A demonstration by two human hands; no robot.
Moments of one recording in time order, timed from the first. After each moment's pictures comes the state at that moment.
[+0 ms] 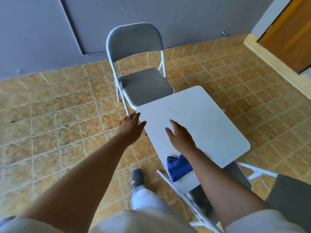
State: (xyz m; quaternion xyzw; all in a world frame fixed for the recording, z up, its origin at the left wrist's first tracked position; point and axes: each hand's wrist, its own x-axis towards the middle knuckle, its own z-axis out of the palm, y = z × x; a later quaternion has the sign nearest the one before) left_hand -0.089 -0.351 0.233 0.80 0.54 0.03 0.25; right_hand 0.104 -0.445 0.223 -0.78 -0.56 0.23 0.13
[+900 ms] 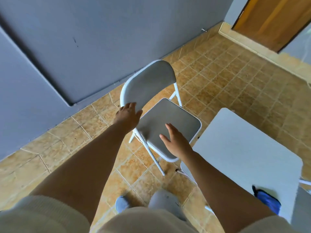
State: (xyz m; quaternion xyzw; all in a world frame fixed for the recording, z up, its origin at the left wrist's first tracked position) left_hand -0.147 0.205 0.264 0.87 0.43 0.03 0.23; right_hand -0.026 0.023 0.230 -0.84 -0.43 0.26 0.17
